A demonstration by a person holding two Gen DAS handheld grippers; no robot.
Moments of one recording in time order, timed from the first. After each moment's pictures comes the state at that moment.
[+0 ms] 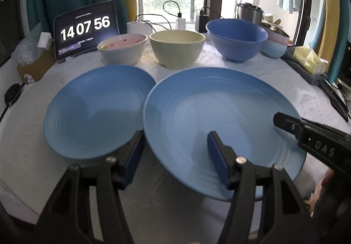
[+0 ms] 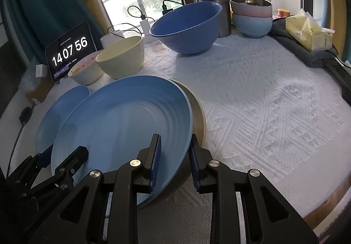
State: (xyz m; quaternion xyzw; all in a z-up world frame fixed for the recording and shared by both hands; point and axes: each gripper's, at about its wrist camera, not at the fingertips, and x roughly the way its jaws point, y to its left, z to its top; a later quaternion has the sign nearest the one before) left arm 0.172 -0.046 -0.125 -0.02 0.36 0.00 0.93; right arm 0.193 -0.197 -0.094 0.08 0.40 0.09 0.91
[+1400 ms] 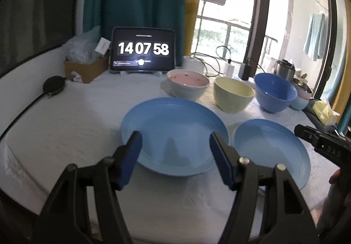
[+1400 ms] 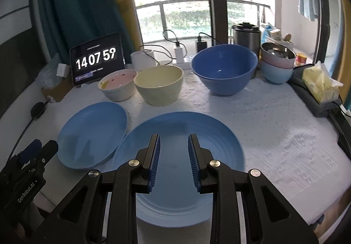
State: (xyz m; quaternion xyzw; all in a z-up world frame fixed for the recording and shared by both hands) left arm 0.124 0.058 -0.083 -0.09 0.26 0.10 0.96; right arm 0.188 -0.131 -0.039 0.01 0.33 0.12 0.94
